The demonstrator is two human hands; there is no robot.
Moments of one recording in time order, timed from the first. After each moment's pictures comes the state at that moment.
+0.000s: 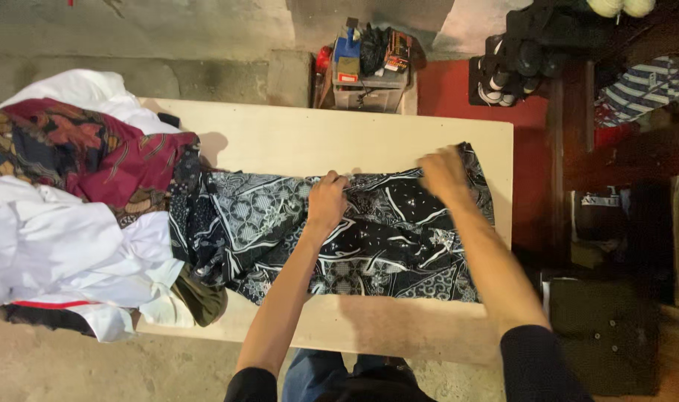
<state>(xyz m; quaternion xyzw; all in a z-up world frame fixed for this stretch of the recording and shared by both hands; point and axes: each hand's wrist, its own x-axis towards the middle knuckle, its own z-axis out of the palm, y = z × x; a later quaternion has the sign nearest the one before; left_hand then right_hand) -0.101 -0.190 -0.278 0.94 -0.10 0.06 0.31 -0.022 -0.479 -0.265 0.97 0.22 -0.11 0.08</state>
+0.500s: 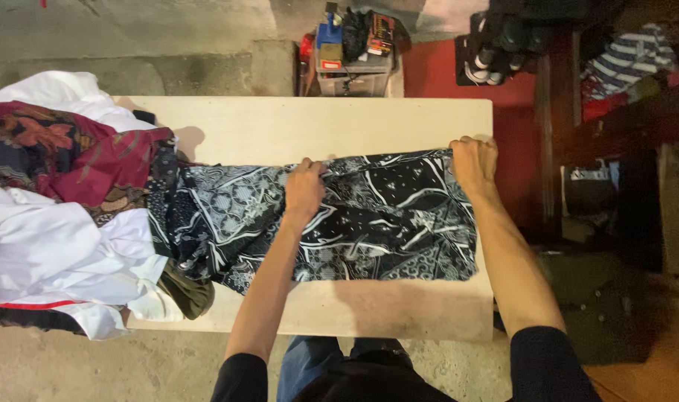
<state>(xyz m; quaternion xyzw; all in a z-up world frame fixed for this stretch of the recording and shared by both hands) -0.101 -0.192 -0.272 0.96 -0.09 0.05 0.27 -0.054 -0.588 -0.285 0.99 0.09 0.06 0.06</state>
